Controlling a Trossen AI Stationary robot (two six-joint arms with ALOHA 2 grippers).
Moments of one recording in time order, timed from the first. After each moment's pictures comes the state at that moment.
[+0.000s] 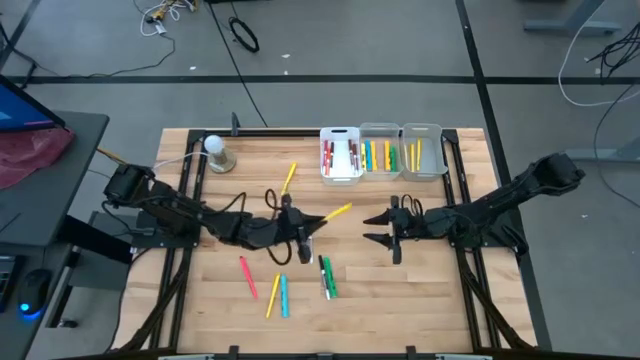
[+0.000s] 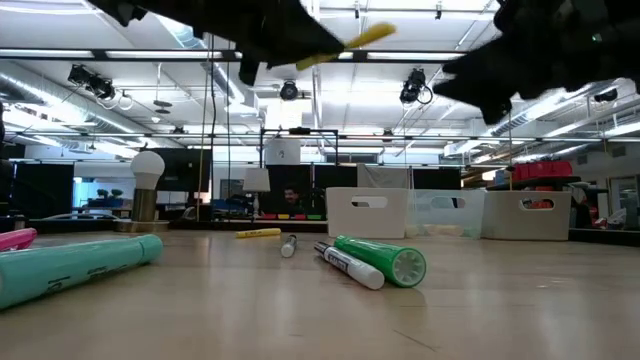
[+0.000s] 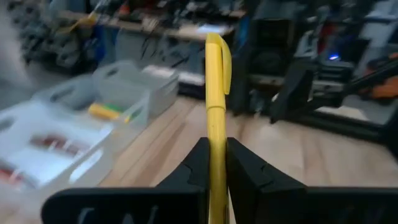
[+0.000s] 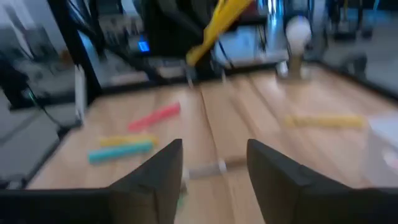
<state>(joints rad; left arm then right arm) -0.29 1.55 0.81 0.57 -0.63 -0.23 0.33 1.14 0.27 0.71 0.36 0.19</state>
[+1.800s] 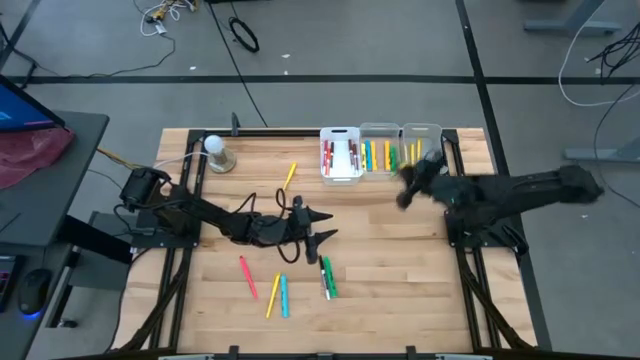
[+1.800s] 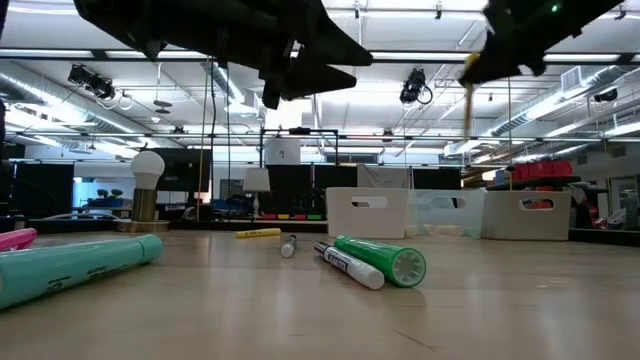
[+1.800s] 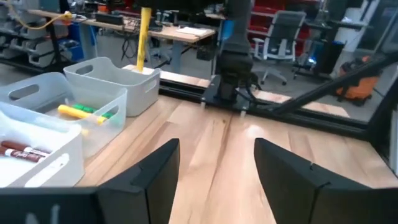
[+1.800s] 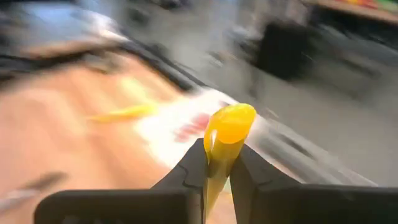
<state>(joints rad) -0.24 1.69 0.81 0.75 -0.50 -0.21 0.10 0.79 0.67 -0.38 0.80 0.29</state>
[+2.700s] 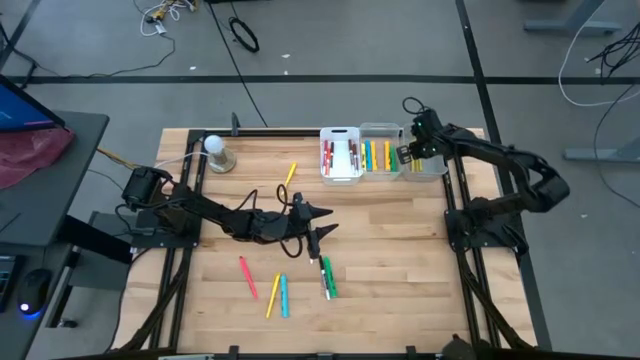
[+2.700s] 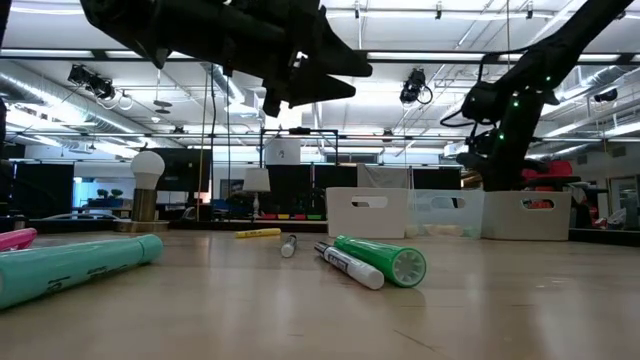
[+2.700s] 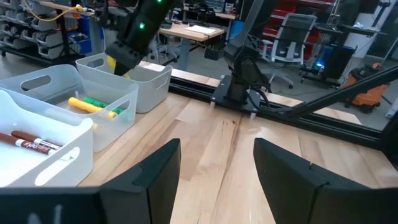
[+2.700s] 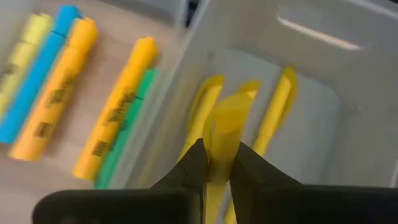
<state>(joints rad) -0.21 1.70 0.81 0.75 -0.50 -0.25 -0.99 1.32 0.71 -0.46 0.10 0.19</state>
